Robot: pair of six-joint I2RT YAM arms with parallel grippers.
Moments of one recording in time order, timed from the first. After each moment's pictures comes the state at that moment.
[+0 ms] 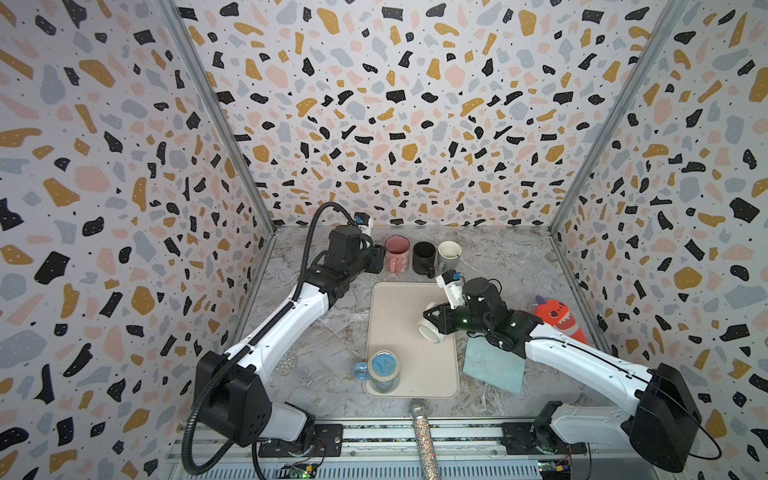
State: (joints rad) left arm -0.42 1.42 1.25 -0.30 0.06 -0.19; right arm 0.81 1.25 0.87 -0.19 -0.21 0.44
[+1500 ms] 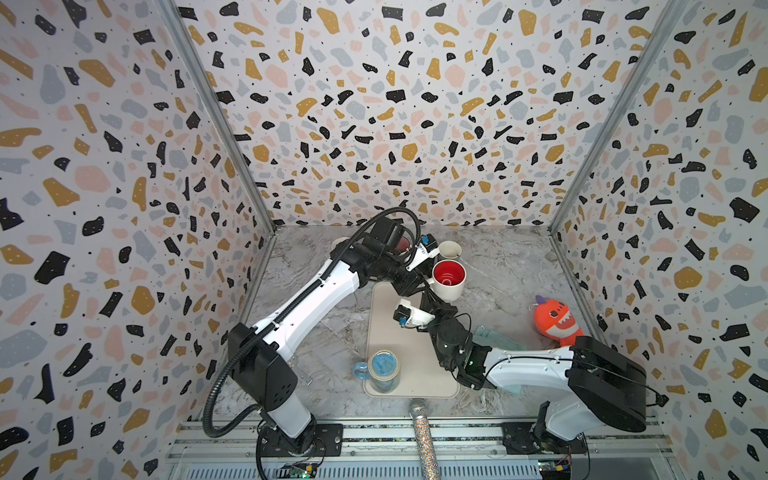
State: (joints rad) left arm -0.62 1.65 1.65 -0.89 0.43 0.34; right arm 1.11 1.52 0.67 0.83 0.84 -1.05
